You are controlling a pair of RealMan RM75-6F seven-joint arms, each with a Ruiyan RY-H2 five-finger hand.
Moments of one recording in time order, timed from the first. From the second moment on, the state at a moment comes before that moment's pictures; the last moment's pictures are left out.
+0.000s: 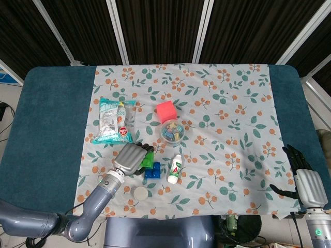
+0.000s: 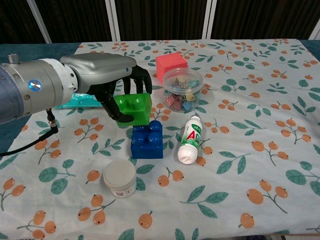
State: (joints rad) left arm -0.90 -1.57 -0.16 -1.89 0.76 1.12 0.84; right arm 0.08 -1.09 0.07 -1.67 -1.47 1.43 0.20
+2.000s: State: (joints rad) left arm -1.01 -1.68 -0.14 -1.85 0.60 1.23 0.94; right arm 0.08 -1.09 0.07 -1.68 -1.47 1.43 0.23
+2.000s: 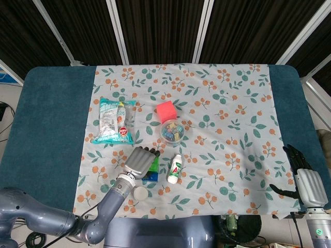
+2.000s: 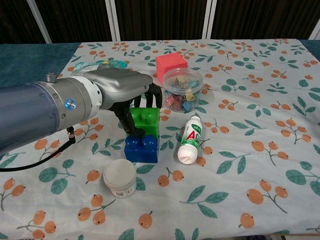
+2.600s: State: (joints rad) left arm -0.97 -1.54 -0.15 -1.95 0.68 1.24 0.86; right arm 0.08 -1.09 0.07 -1.67 -1.47 1.43 0.23
